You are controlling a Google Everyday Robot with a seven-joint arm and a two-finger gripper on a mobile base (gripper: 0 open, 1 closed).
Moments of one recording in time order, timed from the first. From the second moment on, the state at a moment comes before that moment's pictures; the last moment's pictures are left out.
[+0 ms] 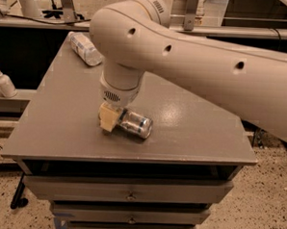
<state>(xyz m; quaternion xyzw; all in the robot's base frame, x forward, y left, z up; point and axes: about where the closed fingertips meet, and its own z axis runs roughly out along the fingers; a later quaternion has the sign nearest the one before) 0.519 0.070 0.831 -0.56 0.81 0.01 0.15</state>
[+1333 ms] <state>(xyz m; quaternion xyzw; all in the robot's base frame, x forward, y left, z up) 0.578 0.017 0.877 -0.51 0.84 0.05 0.20</state>
